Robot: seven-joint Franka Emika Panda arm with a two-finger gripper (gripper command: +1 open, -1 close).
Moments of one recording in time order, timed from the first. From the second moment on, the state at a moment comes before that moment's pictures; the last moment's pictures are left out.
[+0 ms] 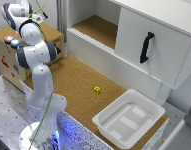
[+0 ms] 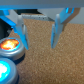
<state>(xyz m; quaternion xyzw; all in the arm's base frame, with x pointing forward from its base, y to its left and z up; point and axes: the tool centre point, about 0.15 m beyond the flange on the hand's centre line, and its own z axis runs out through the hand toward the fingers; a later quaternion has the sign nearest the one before) 0.231 0.552 0.507 -0.65 -0.74 -0.14 0.08</state>
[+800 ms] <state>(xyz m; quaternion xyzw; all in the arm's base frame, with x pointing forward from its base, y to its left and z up) 0.219 0.523 0.501 -0.65 -0.75 -0.09 0.04</state>
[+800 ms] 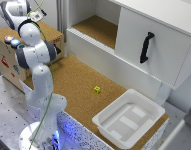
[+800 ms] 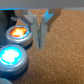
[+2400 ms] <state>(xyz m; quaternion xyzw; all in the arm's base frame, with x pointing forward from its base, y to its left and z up) 0.166 0.523 0.471 -0.61 -0.79 -0.06 0.04</state>
